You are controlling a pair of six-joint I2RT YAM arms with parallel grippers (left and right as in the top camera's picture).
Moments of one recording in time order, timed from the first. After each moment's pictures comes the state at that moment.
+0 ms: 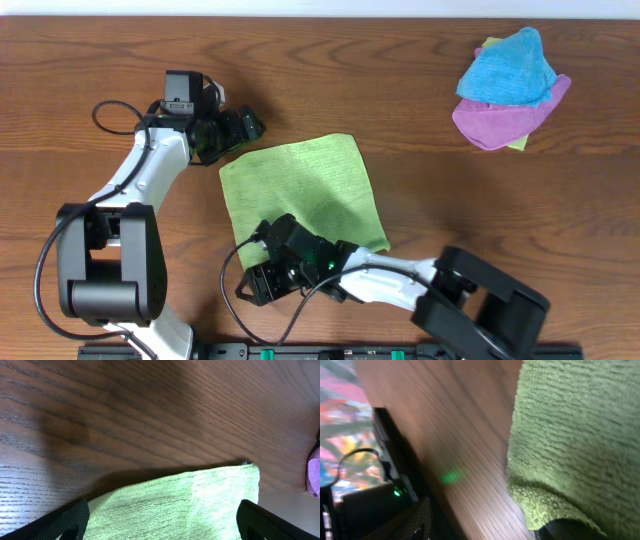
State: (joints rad) left arm -0.04 1.82 1.19 -0.47 0.43 -0.48; right arm 1.06 1.83 0.80 0.14 -0.51 0.81
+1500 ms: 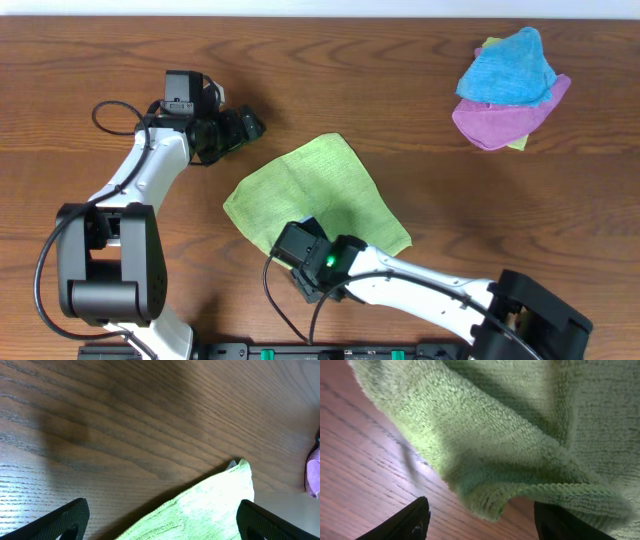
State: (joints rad) left arm -0.04 1.82 1.19 -0.47 0.43 -0.49; right arm 1.09 1.68 0.97 -0.67 0.08 0.53
